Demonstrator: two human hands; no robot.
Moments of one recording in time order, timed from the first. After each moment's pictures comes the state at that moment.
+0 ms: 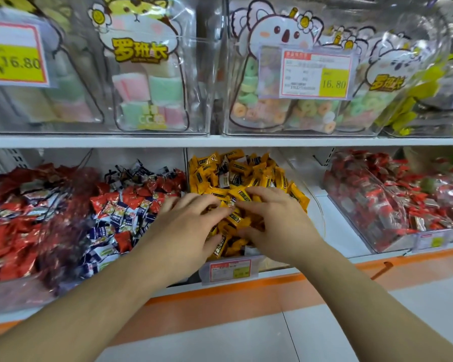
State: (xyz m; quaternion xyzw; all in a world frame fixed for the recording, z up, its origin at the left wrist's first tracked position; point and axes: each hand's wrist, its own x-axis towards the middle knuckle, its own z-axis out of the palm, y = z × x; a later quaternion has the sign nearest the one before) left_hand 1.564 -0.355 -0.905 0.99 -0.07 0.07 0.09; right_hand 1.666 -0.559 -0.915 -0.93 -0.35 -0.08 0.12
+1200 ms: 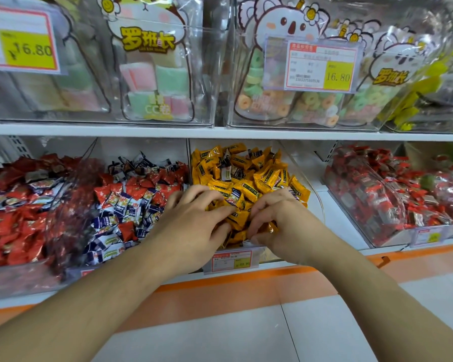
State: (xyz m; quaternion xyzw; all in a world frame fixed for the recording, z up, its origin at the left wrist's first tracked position) left_hand 1.564 -0.359 -0.914 0.99 -0.08 0.07 0.10; right_hand 1.646 -0.574 -0.895 -0.91 -0.36 0.06 0.20
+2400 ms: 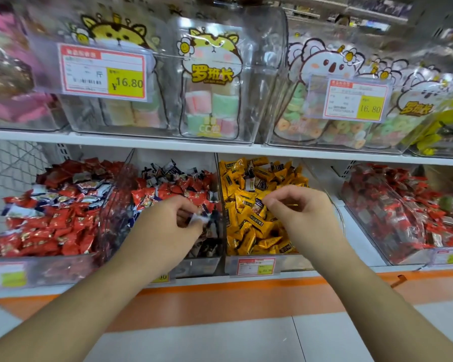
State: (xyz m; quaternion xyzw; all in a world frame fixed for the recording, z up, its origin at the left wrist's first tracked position) left_hand 1.505 -0.311 -0.883 0.88 0.17 0.13 0.41; right_hand 1.614 -0.533 -0.861 -0.84 -0.21 -0.03 0.50
